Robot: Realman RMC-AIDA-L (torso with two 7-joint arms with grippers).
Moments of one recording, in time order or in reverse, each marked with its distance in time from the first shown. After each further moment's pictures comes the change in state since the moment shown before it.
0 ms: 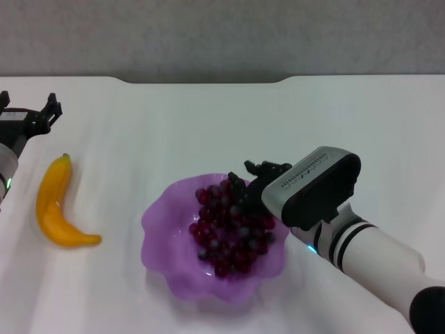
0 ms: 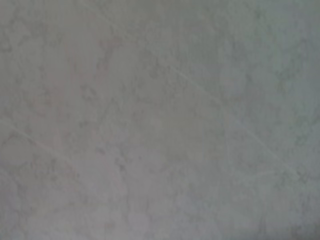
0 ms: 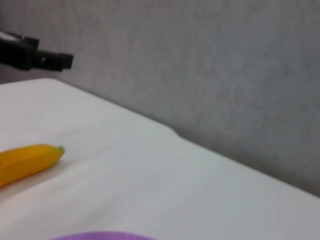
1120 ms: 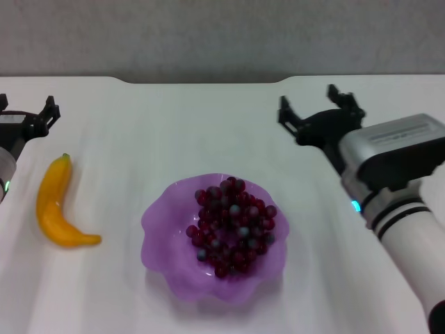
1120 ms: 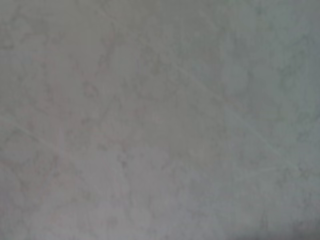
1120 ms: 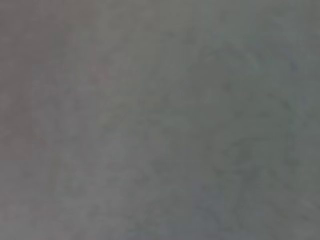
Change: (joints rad) left arm 0.007 0.001 0.002 -0.001 0.000 0.000 0.000; right arm -0.051 -0.010 0.007 0.022 -0.022 -0.424 0.216
